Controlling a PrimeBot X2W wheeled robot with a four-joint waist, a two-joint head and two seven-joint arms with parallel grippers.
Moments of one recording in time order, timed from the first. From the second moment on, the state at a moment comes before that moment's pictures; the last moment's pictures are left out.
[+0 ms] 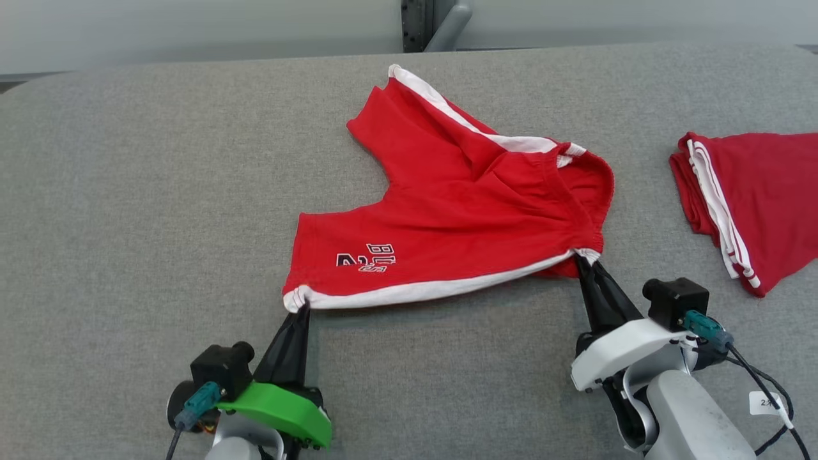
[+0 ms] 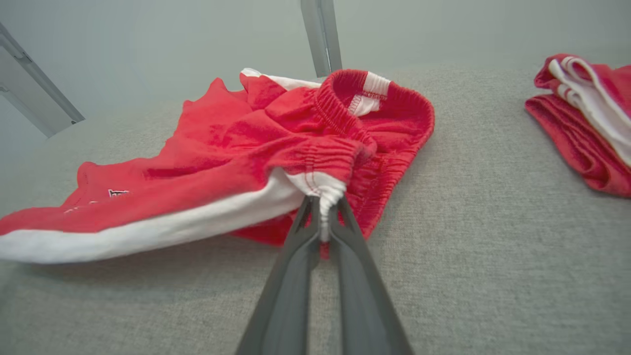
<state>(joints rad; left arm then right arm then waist) -0.14 0.05 -0.27 0.43 -0.38 -0.13 -0.26 -0.28 -0.08 0.16 0.49 0.27 0.13 -0.26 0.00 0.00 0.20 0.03</state>
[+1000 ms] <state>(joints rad) -0.87 0.48 -0.37 0.32 -0.43 -0.13 -0.05 -0.93 -0.24 0.33 0.38 0.53 0.13 0.00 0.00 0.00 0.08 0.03</state>
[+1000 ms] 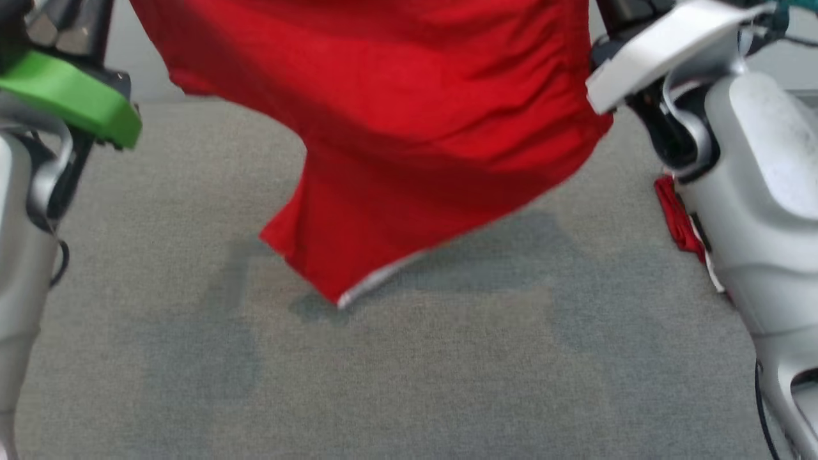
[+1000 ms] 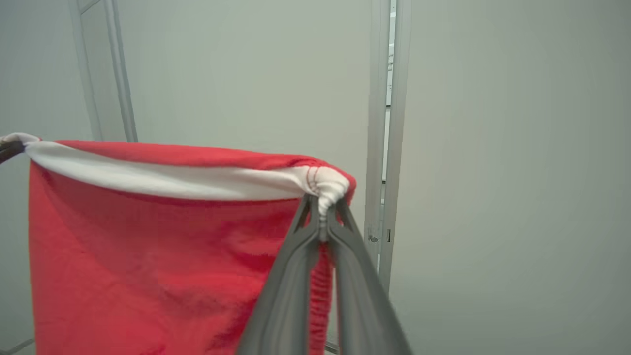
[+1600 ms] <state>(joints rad) -0.76 0.27 -0.39 0.56 -0.41 -0.13 -0.26 -0.93 -0.27 0.50 0.80 0.40 0.13 -0.26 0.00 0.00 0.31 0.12</state>
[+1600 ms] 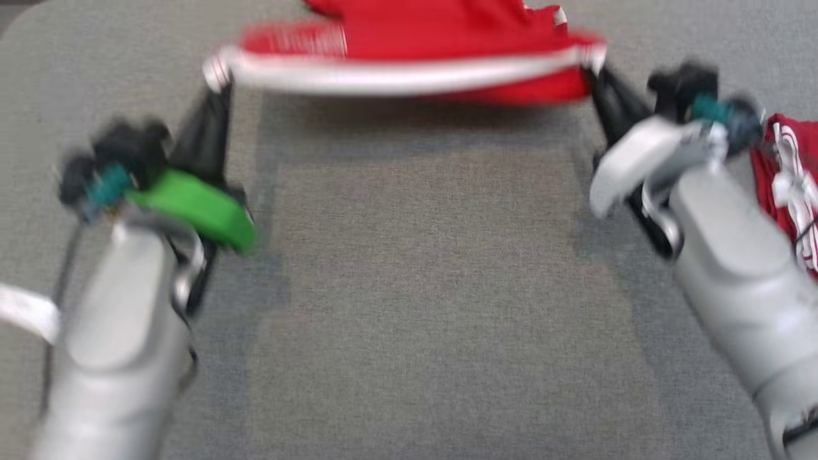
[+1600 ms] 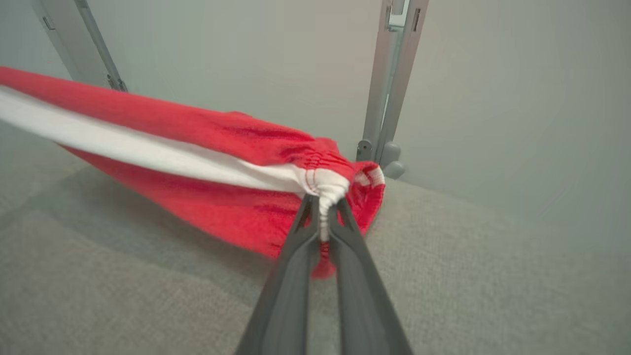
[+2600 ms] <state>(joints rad) 0.10 0.14 -0.15 0.44 -0.37 -0.13 -0.26 -0.10 -0.42 0.74 0.46 0.80 0.13 -0.26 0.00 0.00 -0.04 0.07</state>
